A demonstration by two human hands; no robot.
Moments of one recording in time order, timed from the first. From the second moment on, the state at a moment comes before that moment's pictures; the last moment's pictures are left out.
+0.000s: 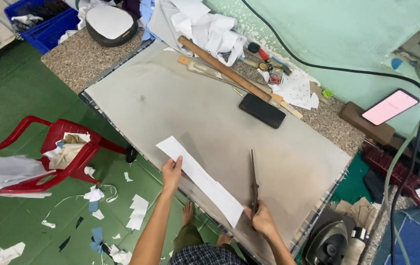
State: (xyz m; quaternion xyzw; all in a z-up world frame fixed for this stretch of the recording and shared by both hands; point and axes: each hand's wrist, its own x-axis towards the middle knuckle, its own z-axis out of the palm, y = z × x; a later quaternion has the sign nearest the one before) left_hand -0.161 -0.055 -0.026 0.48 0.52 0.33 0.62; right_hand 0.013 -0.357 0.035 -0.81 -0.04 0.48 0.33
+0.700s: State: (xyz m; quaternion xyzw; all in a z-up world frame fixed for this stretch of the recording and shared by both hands) left_hand -0.115 0.109 -0.012 0.94 0.29 0.15 0.09; right_hand 0.024 -0.350 0.003 -0.85 0.00 0.51 0.12
